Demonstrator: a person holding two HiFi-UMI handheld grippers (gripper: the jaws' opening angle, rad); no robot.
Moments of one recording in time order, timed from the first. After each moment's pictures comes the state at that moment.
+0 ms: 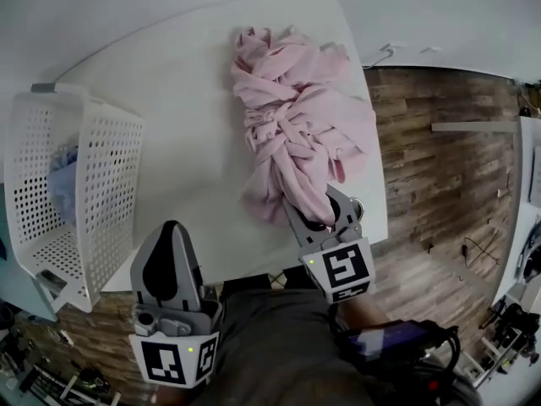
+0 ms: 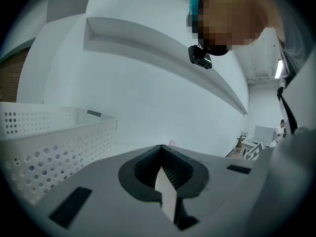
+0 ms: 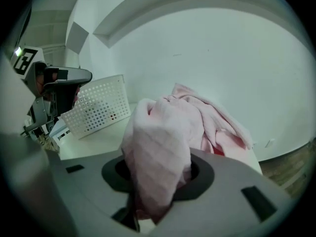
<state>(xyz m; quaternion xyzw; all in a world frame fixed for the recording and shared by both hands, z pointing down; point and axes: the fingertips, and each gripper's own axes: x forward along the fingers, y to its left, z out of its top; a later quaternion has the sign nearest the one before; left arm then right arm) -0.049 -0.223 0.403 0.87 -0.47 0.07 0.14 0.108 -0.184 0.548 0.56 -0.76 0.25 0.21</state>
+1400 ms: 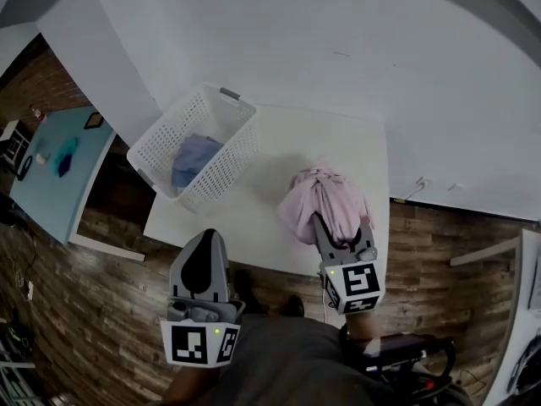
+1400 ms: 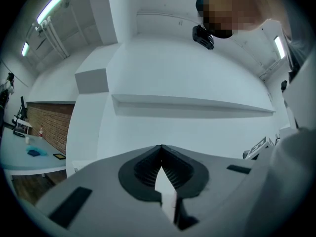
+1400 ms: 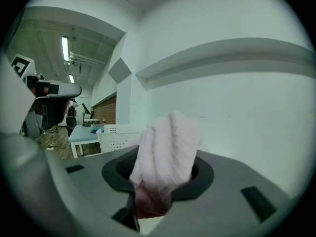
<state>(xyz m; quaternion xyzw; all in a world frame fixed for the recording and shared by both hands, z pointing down) -0.109 -0.043 0.245 0.78 -0.63 -0.05 -0.03 0.067 -0.125 0.355 0.51 -0.86 0.04 0.09</state>
